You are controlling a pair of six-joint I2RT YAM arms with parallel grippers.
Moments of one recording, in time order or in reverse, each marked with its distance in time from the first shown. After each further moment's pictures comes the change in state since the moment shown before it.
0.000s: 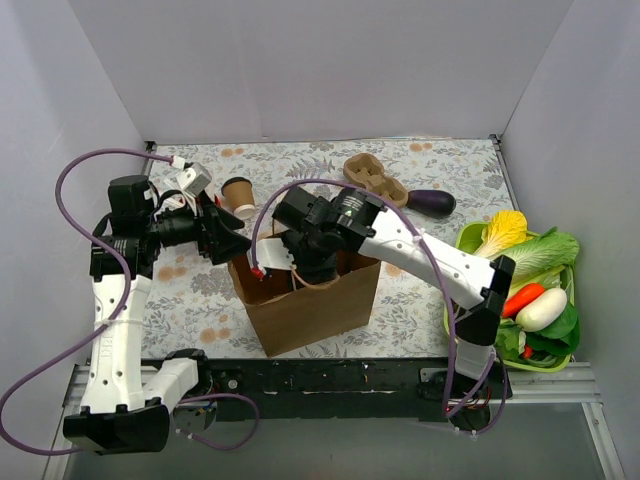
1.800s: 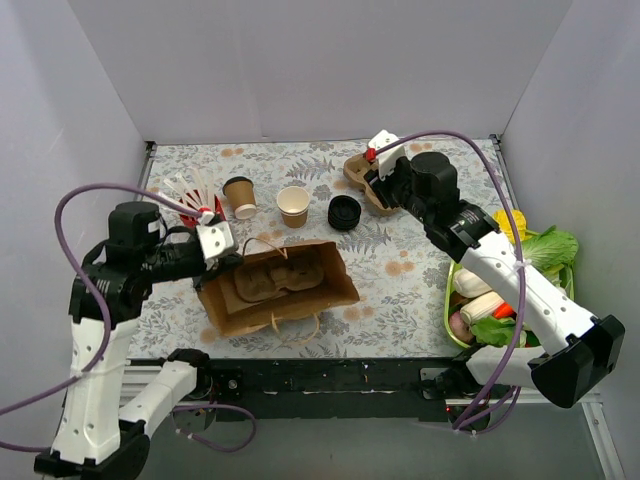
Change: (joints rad) left arm -0.240 -0.091 0.130 -0.323 -0.351 0.555; right arm -0.522 -0.596 -0.773 1.075 0.176 0.446
